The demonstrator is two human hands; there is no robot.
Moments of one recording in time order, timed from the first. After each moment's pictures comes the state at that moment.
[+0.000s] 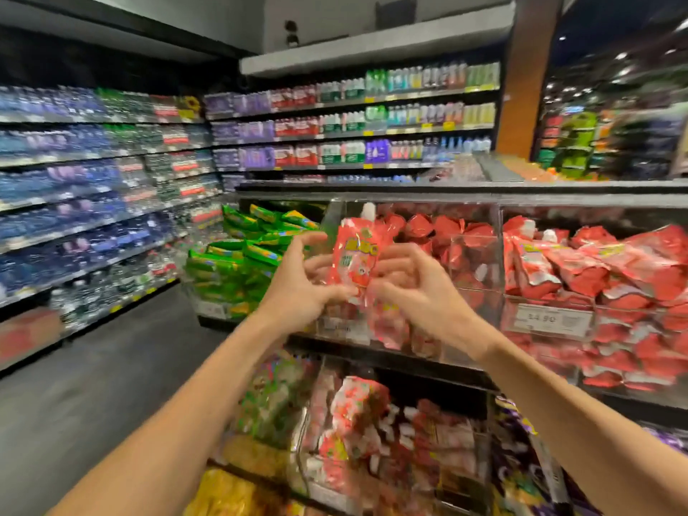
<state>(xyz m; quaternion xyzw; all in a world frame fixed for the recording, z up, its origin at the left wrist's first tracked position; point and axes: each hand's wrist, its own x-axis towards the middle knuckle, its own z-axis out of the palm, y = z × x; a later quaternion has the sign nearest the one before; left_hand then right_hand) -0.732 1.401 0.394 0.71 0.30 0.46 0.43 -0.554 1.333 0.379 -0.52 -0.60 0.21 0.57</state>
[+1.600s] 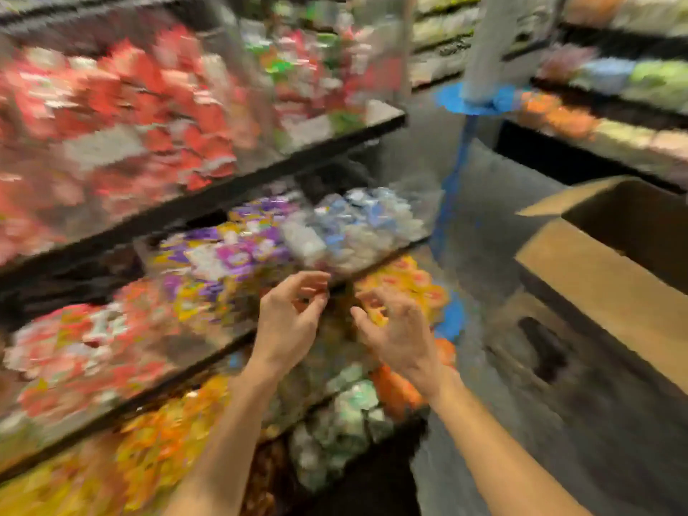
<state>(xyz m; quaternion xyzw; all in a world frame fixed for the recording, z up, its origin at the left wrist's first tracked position) -0.548 1.038 0.189 0.86 0.10 0.19 0.46 -0.491 0.878 0.147 -0.84 -0.24 -0.06 0.48</state>
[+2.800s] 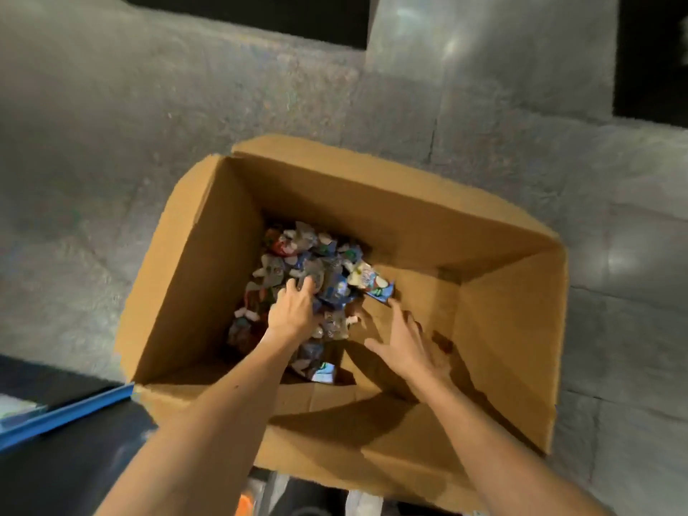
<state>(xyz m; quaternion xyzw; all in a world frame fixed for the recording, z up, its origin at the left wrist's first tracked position) 0.109 0.411 -0.165 0.91 -0.17 -0.39 0.01 -0.025 0.258 -0.149 -0.79 0.37 0.31 0.37</state>
